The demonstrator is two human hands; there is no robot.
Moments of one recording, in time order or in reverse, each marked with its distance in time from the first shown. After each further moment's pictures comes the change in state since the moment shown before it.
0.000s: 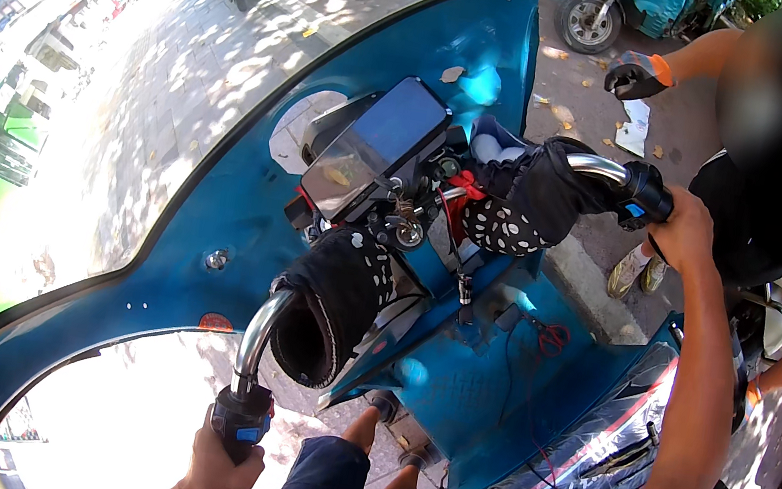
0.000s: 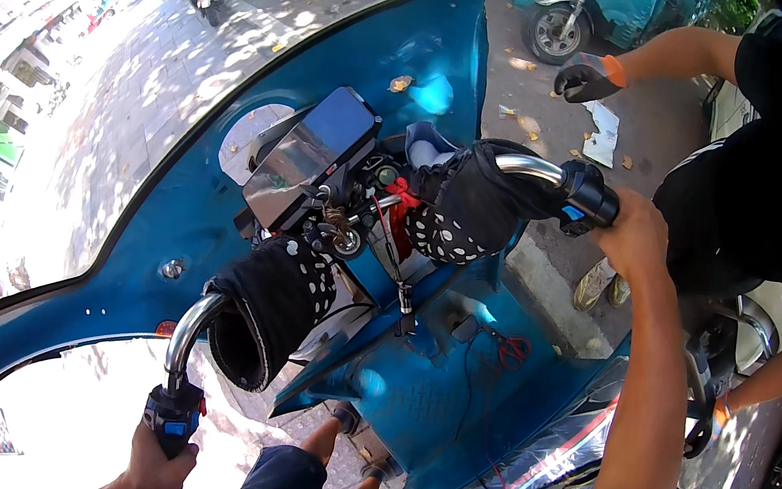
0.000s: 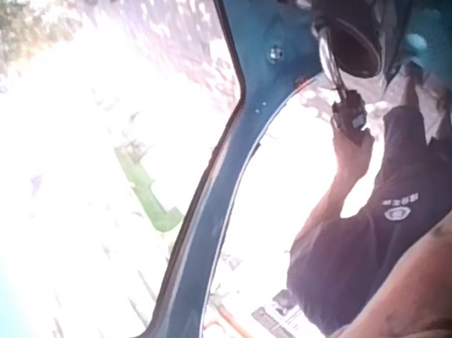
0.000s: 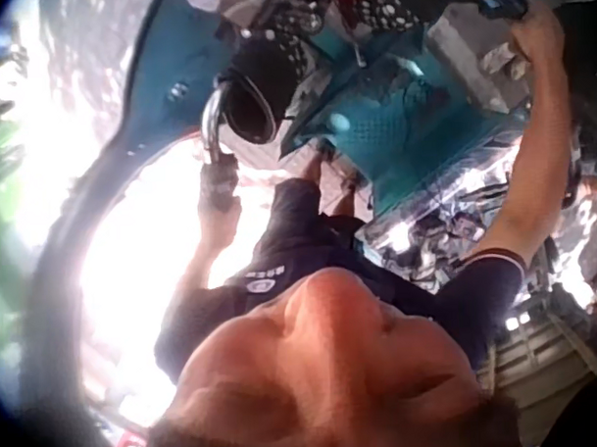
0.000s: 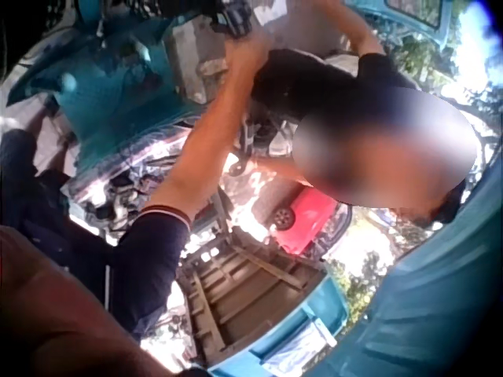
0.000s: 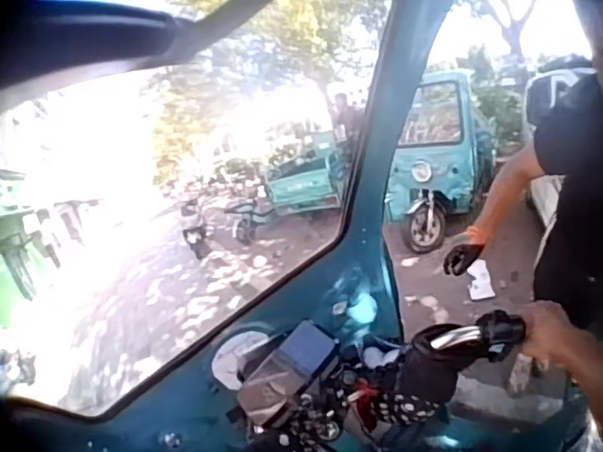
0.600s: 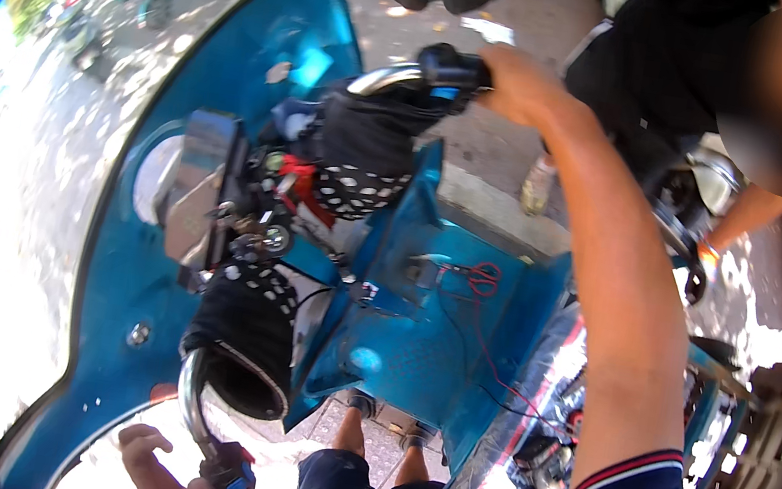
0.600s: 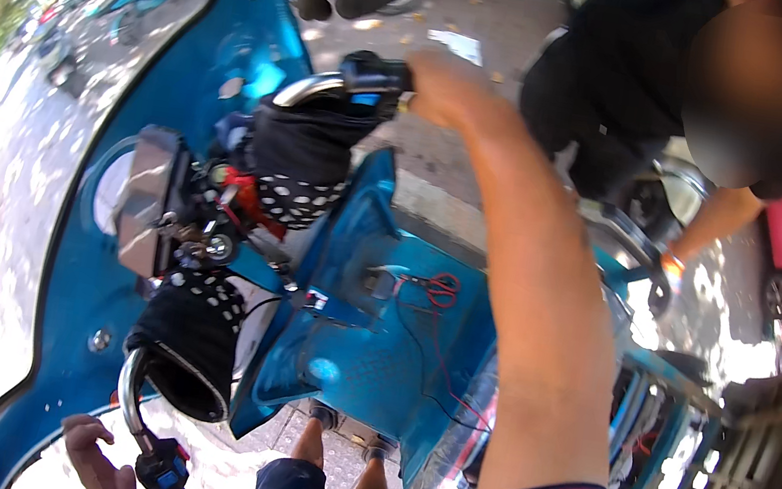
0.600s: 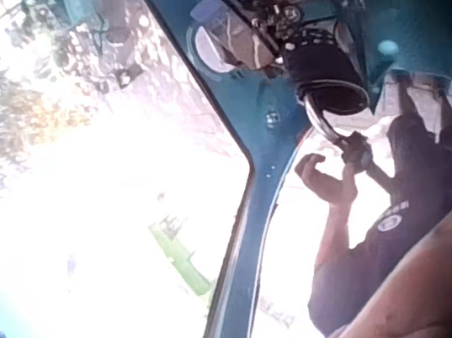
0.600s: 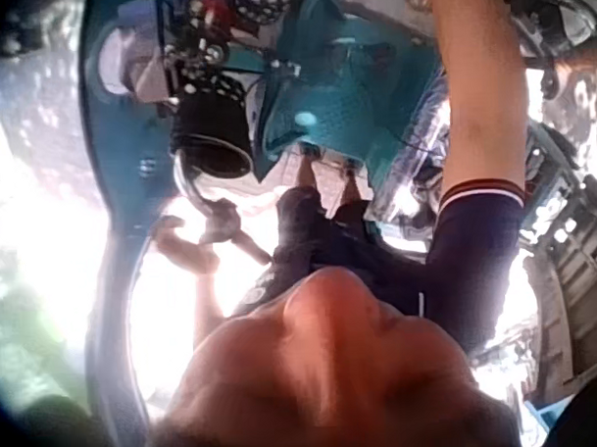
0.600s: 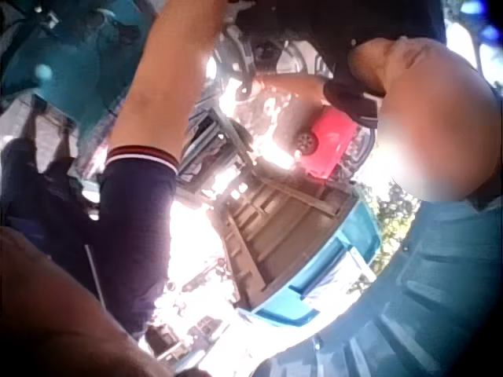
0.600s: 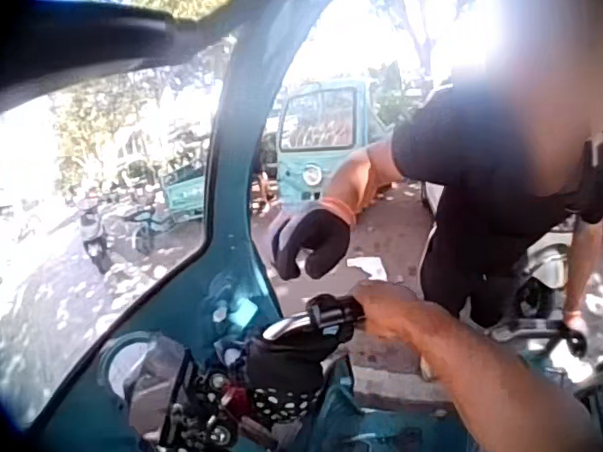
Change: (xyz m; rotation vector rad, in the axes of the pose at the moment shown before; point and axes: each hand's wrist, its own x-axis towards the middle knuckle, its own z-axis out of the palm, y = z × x) left_hand 0.043 0.011 -0.008 0.245 0.290 0.957; right_hand 0.058 0.013 -0.003 -0.094 -0.186 -0.072
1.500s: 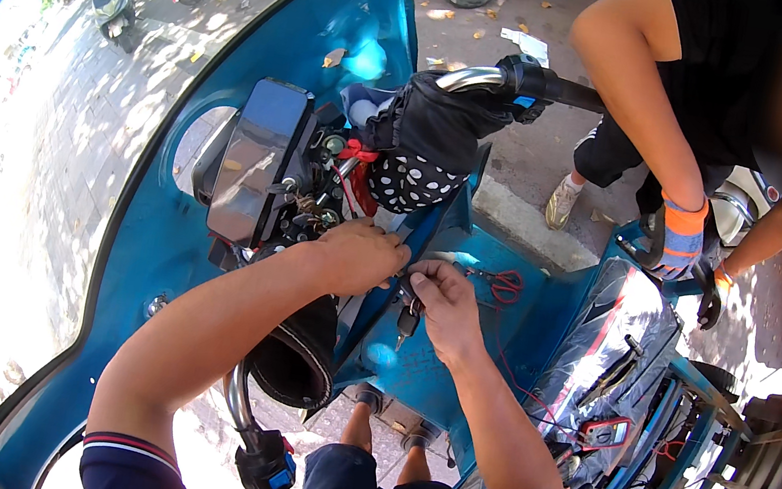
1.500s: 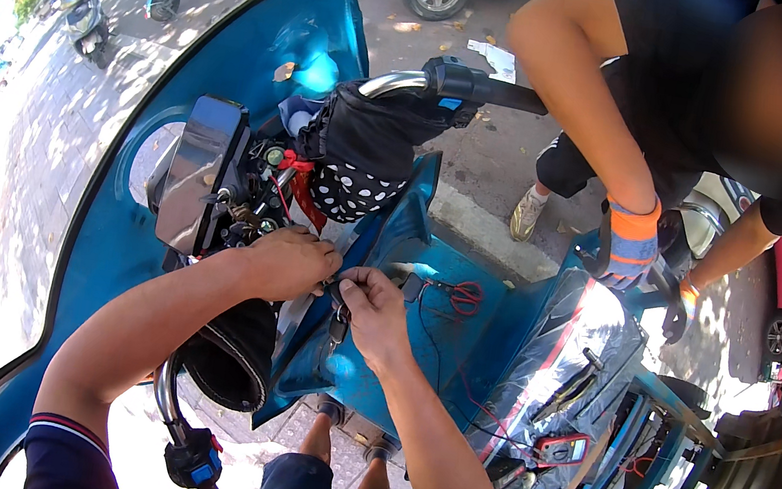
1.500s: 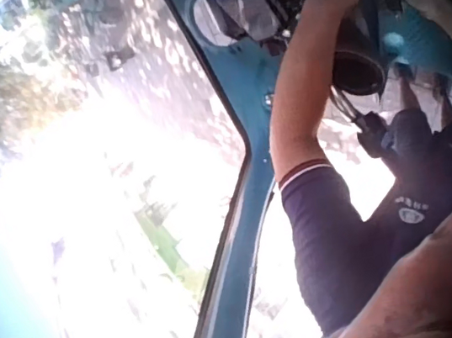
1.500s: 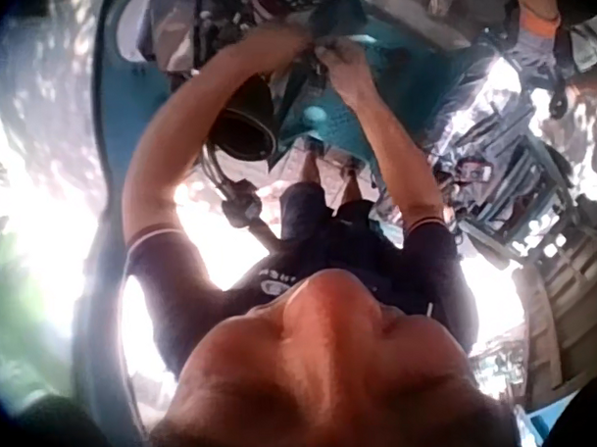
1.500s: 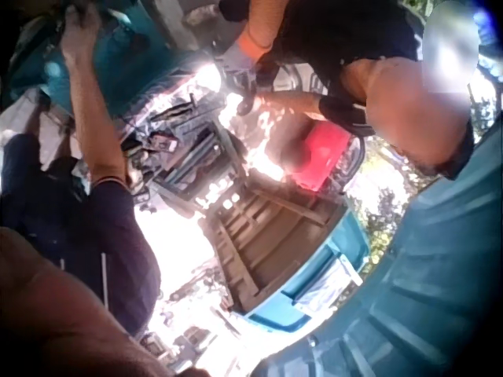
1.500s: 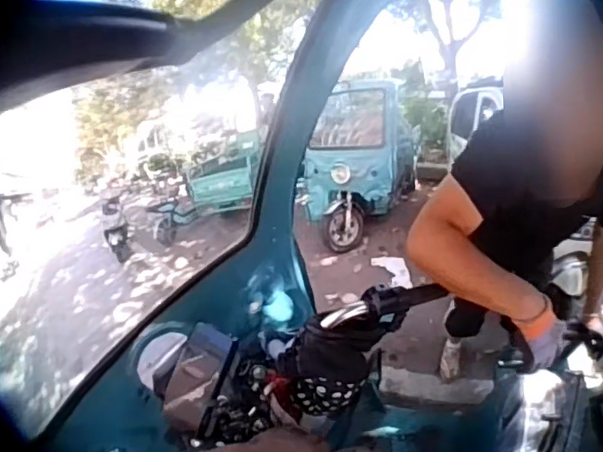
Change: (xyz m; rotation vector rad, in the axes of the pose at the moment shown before) left_hand 0.230 -0.032 0.220 0.438 -1.019 0.707; right_hand -0.203 -0.237 0.148 1.848 -0.102 0.563
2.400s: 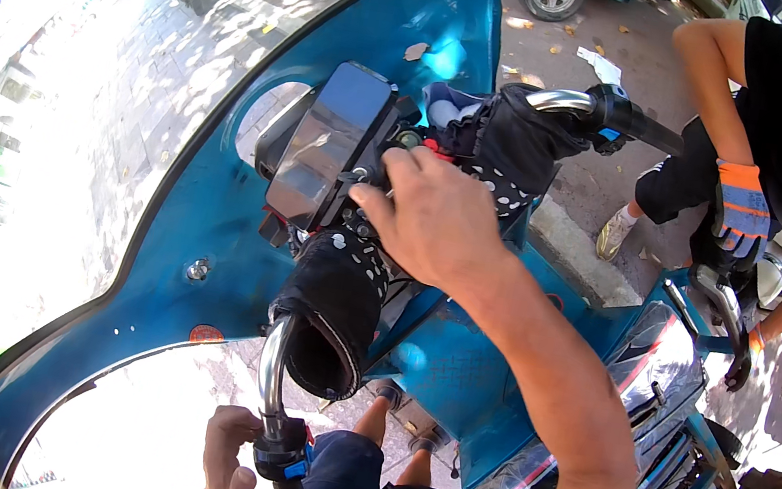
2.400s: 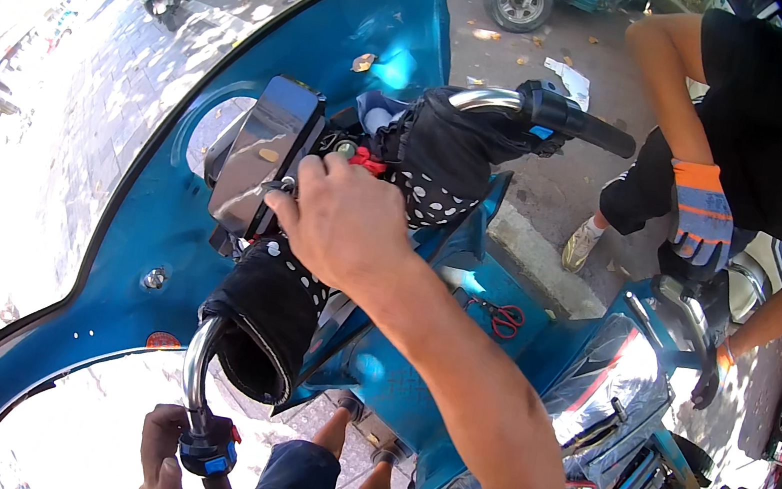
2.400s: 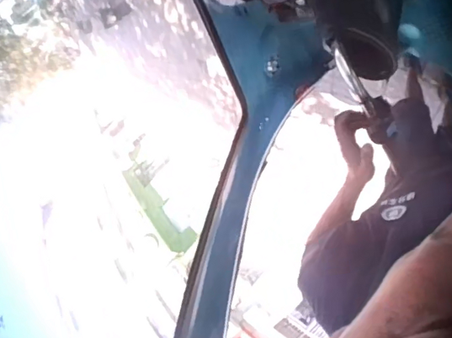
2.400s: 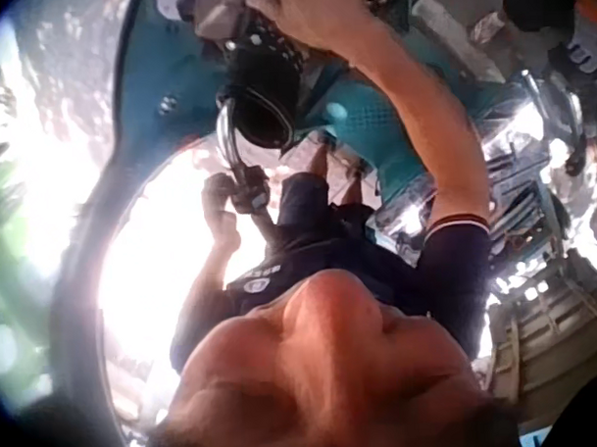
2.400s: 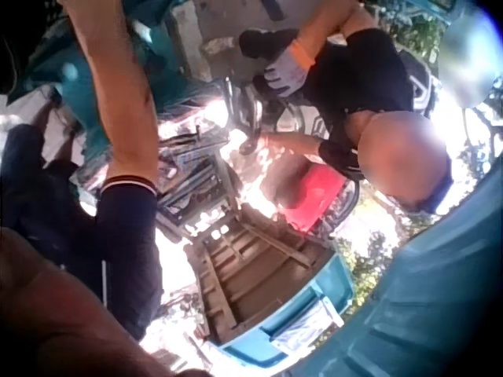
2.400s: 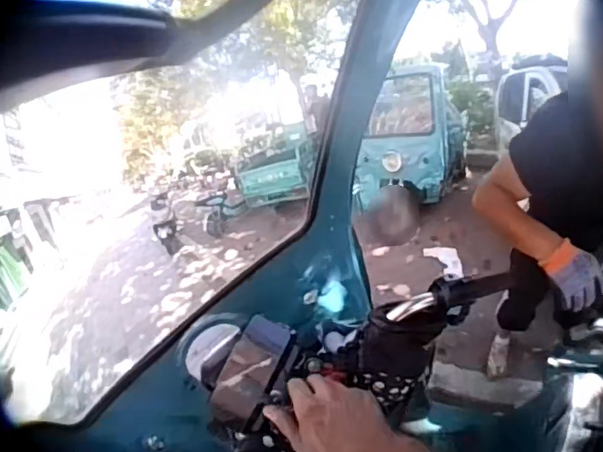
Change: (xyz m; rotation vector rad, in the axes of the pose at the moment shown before) left_hand -0.275 0.216 0.058 -1.214 0.895 -0.859; right_hand 0.050 -0.121 0.107 -1.398 -0.171 -0.879
